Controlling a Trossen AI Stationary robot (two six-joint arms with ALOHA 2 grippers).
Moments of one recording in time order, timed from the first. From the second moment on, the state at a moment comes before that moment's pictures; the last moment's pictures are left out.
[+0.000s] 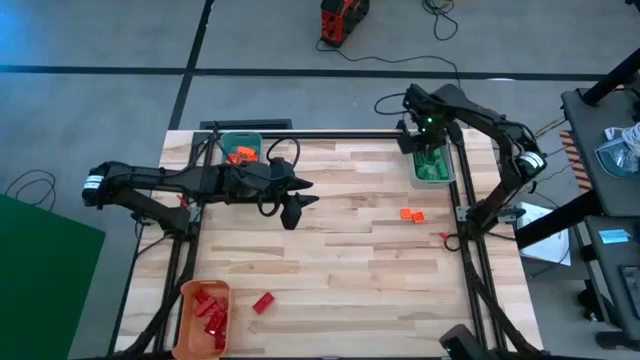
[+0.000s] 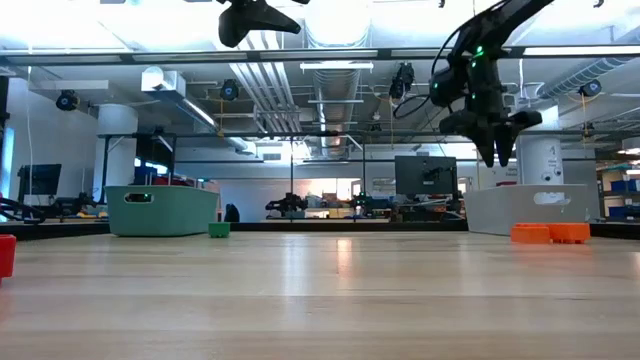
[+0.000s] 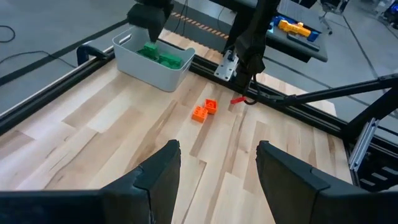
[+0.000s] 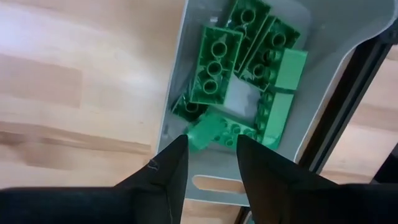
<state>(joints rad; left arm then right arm) -0.03 1.29 1.14 -0.27 -0.22 -0.41 -0.94 1.64 1.38 -1.33 0.04 0.39</state>
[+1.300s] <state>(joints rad) 0.04 1.28 1.14 -0.28 -0.05 -0.55 -0.35 1.22 1.17 -1.30 -0.18 -0.25</state>
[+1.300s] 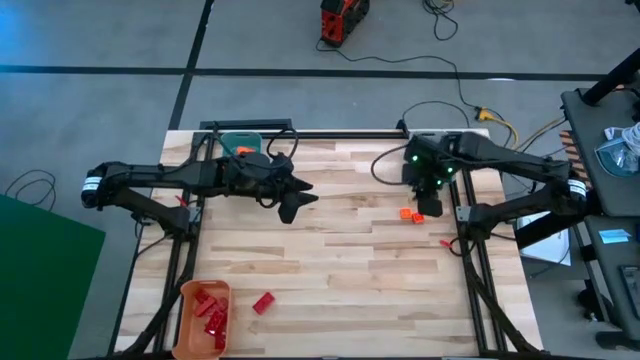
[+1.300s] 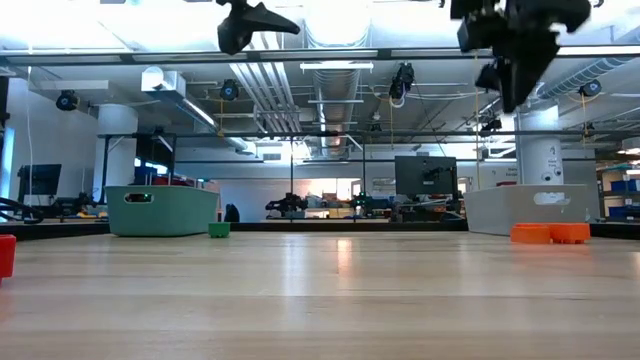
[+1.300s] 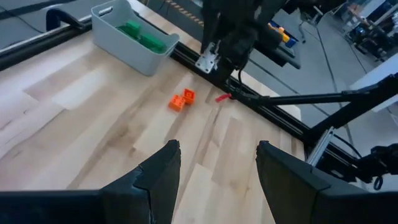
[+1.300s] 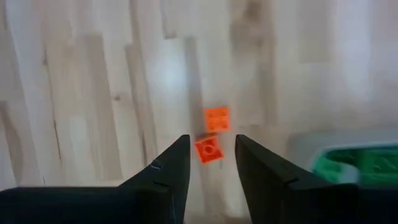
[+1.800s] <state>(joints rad) 0.04 1.28 1.14 -0.29 -0.05 -0.56 -0.32 1.22 0.80 -0.95 -0.12 -0.31</state>
